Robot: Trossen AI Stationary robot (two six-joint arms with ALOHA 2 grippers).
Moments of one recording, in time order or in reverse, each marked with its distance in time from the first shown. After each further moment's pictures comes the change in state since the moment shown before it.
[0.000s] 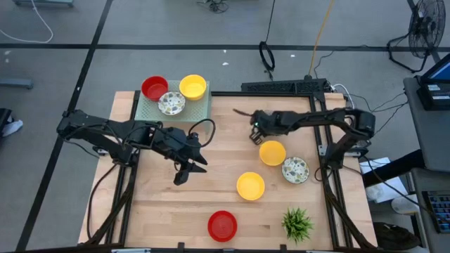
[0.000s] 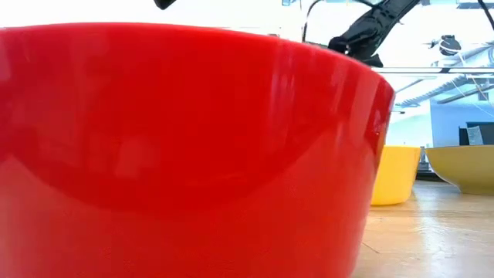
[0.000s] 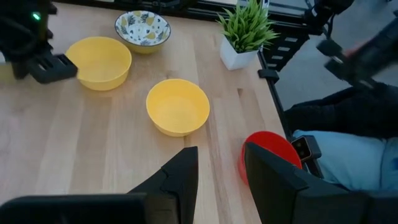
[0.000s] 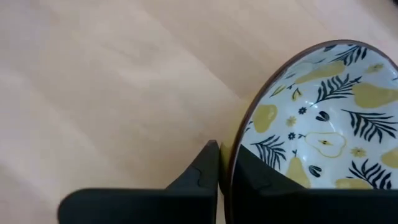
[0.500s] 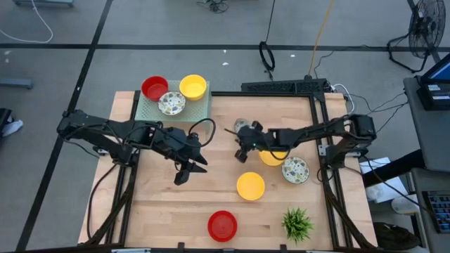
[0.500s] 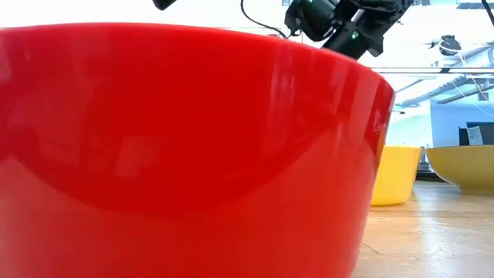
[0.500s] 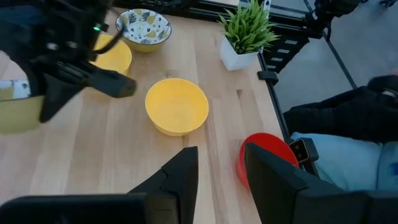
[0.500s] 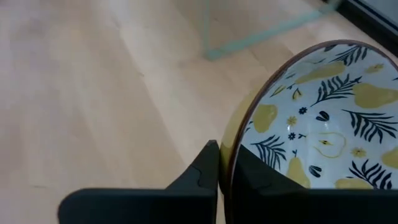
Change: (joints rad) left arm 0.000 0.000 0.000 0.000 0.000 -0.027; right arm 0.274 0.001 0.000 0.440 0.009 -0.091
